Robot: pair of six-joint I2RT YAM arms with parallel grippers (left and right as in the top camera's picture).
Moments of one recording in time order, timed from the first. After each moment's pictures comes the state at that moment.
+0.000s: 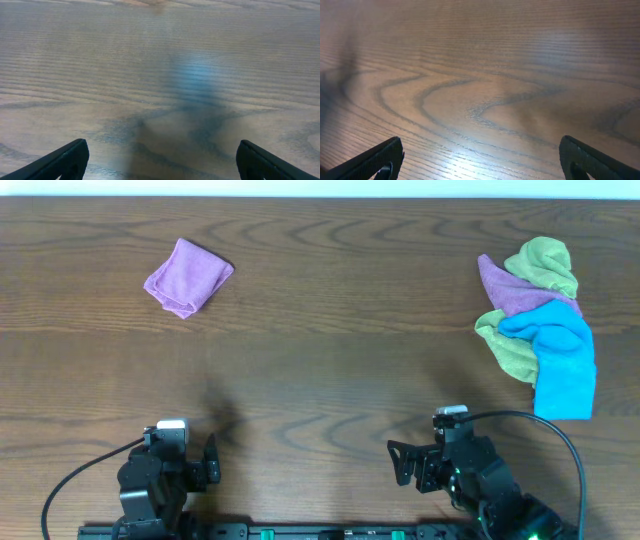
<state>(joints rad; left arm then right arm) 0.09 0.01 0.24 -0.90 0.07 0.05 0.60 0.40 0.36 -0.74 0.02 0.53</state>
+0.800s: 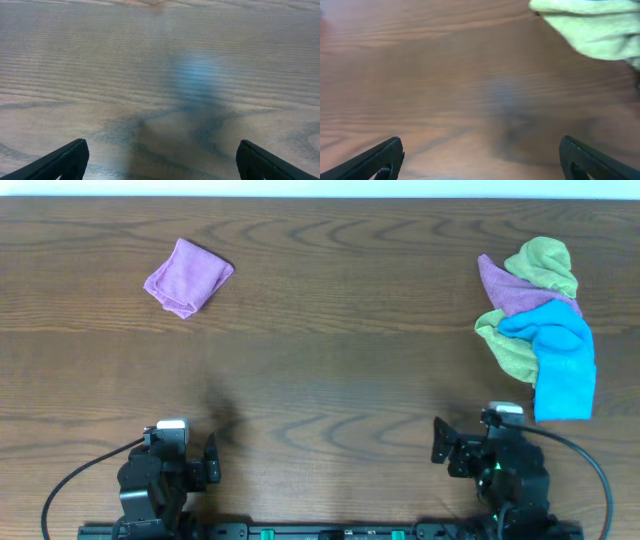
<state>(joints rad) 0.09 0.01 0.24 -0.90 0.07 0.05 0.16 0.21 0.31 -0.75 0.06 0.28</state>
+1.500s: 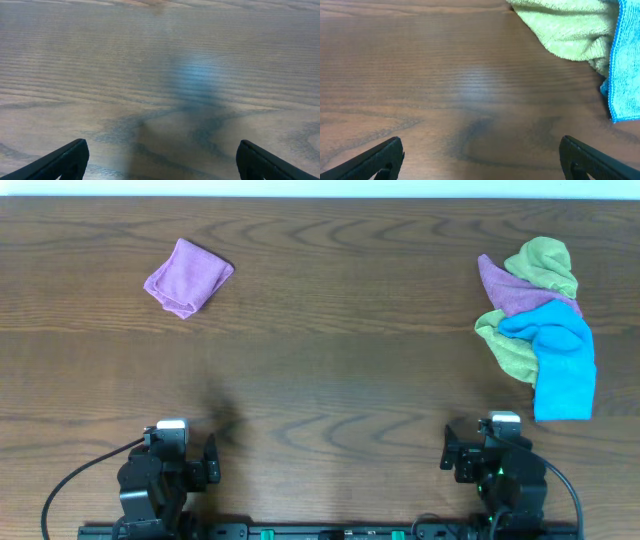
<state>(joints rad) 0.09 0.01 0.24 -0.90 0.07 0.05 0.02 0.05 0.17 -0.75 0.04 0.04</state>
